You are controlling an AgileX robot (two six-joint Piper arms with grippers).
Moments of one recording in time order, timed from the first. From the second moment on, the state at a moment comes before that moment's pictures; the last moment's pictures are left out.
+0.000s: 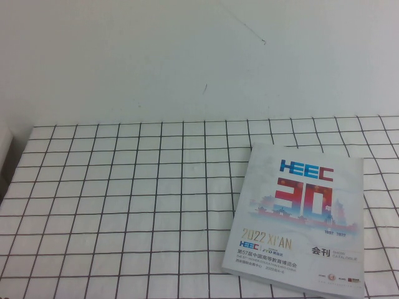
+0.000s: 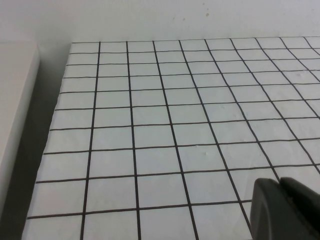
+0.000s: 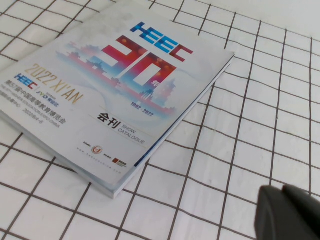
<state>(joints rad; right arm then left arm) 0.29 0.25 -0.37 -0.09 0.77 -0.10 -0.11 -0.01 0.02 -0.10 0.35 -0.02</state>
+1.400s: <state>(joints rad) -0.02 -0.01 0.02 -0.06 0.40 -0.07 -0.11 -0.01 0.02 -0.09 0.36 -0.02</state>
